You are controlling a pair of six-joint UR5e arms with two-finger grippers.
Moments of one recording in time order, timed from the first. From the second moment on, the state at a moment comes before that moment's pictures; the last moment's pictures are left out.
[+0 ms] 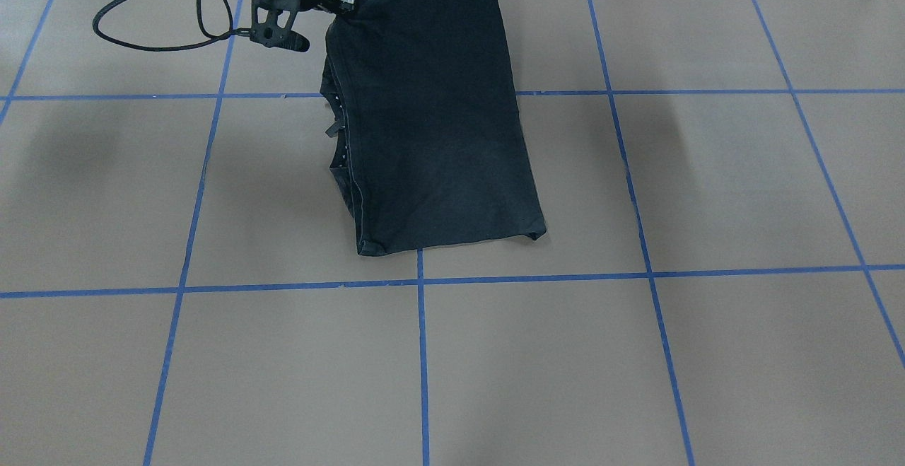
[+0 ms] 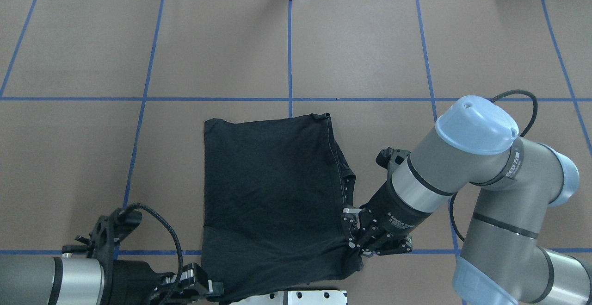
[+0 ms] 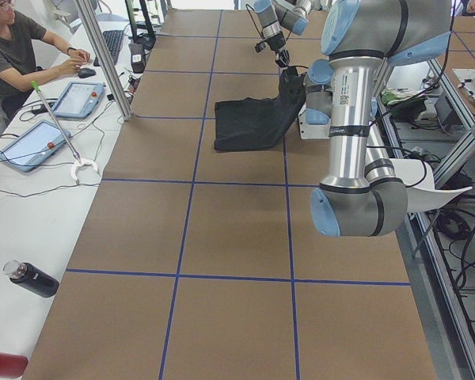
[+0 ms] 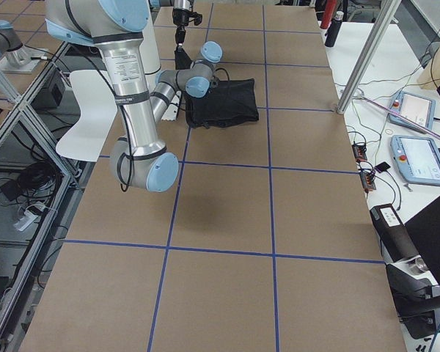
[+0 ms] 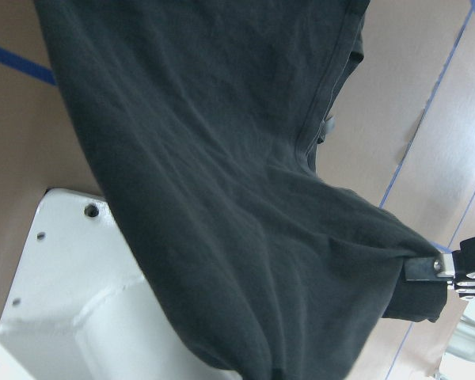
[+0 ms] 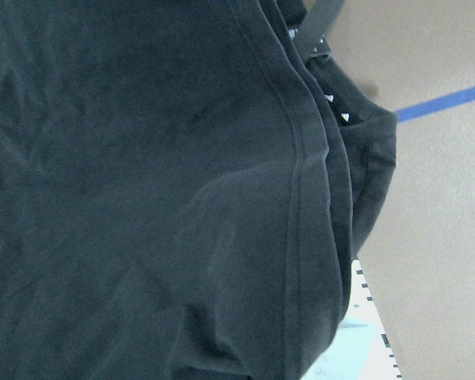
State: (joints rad) left arm -0.13 -1.61 -2.35 -2.27 -1.71 -1.95; right arm 0.50 -1.24 2.10 -1.39 2.44 1.78
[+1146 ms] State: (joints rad) left arm -0.44 -1.76 -2.11 -2.27 -1.79 -1.87; right arm 0.61 -1.05 1.90 -1.38 2.21 1.74
